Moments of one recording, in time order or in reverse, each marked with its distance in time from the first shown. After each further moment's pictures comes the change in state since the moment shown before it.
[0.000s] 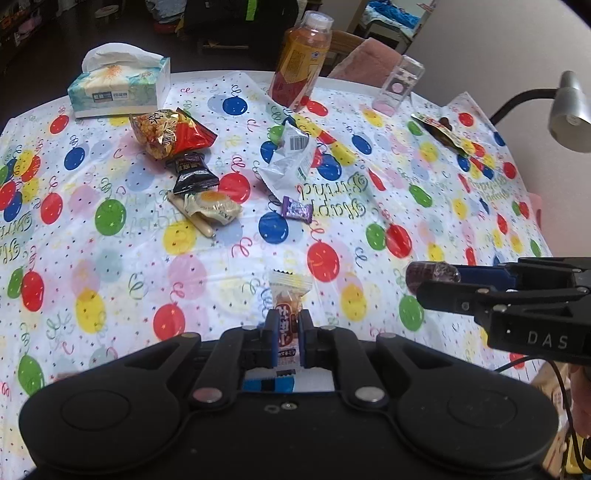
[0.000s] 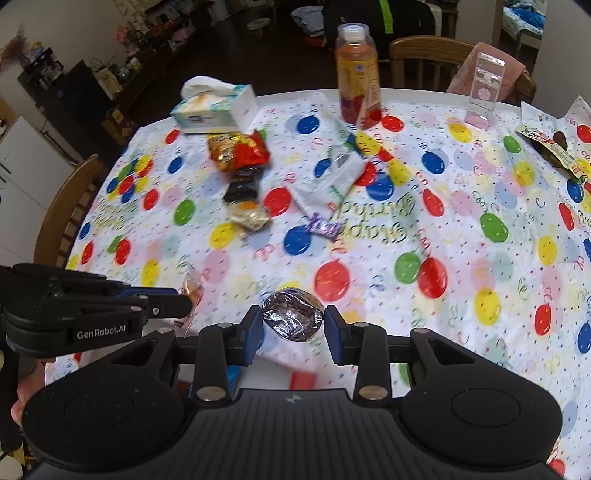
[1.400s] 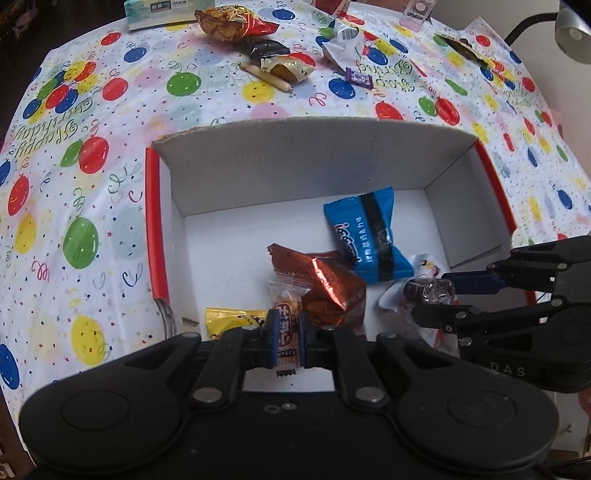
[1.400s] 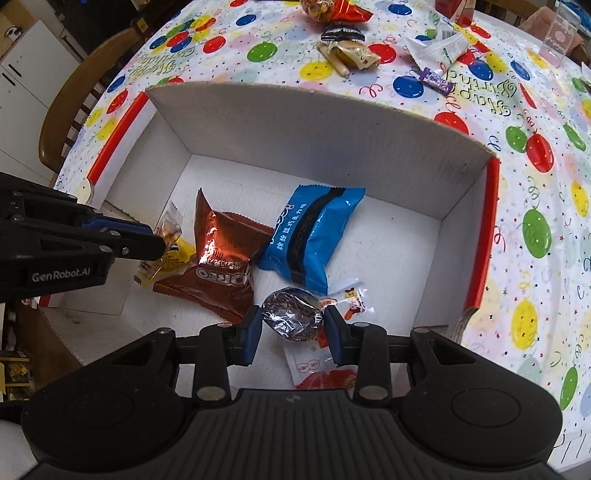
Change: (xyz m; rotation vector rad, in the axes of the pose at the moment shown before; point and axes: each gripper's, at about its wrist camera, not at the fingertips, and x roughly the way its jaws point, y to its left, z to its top) left arm -0.007 0.071 -0.131 0.069 0.141 0.093; right arm 0.075 0.113 -0.137 -0.127 0.215 -0.021
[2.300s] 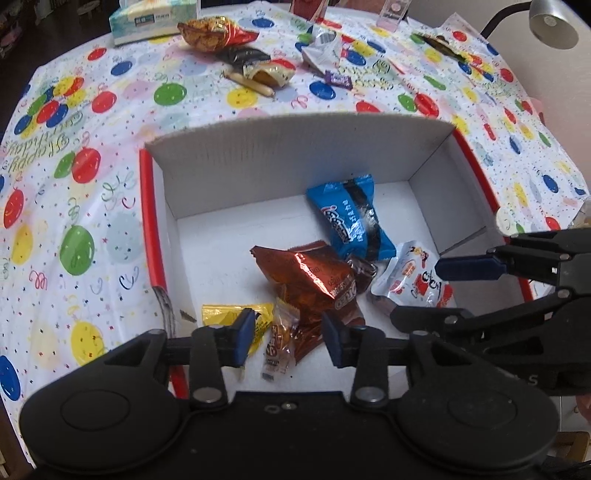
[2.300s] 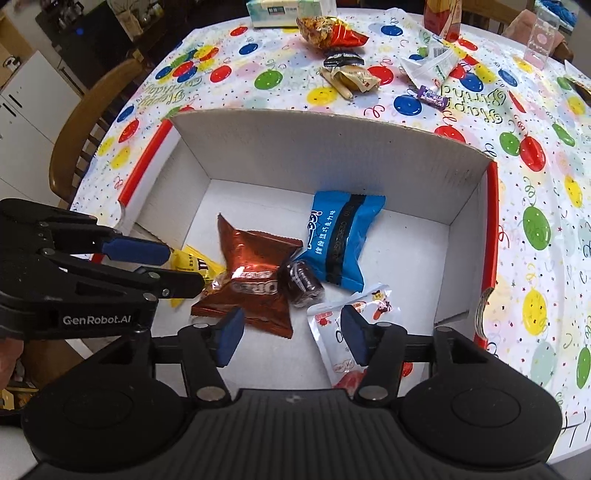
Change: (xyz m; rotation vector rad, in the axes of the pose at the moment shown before) left arm -0.011 0.000 -0.013 0.059 -0.039 -0.035; right arm -0.021 0.017 -0.011 0.064 -0.097 0.011
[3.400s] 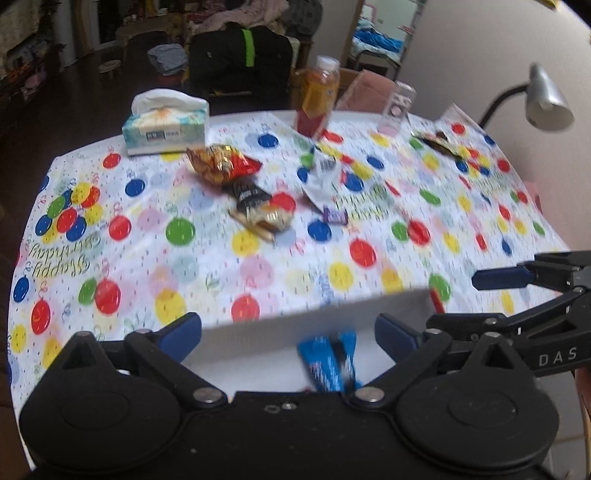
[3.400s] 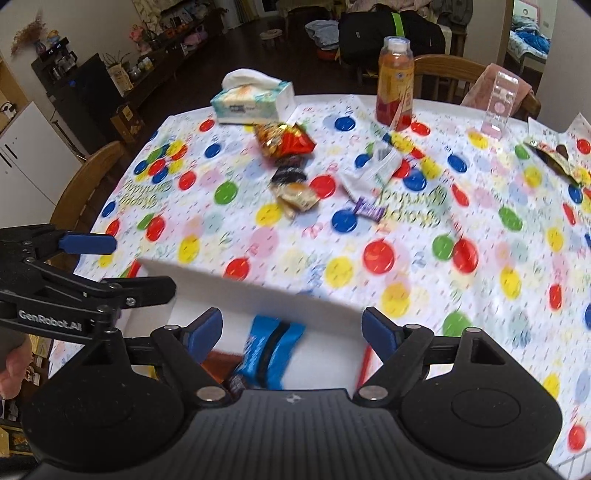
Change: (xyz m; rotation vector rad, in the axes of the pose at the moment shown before) left arm -0.055 -0.015 0.094 -0.045 -0.257 0.036; right arm -0.074 -0.068 0.093 0.016 -0.170 -0.031
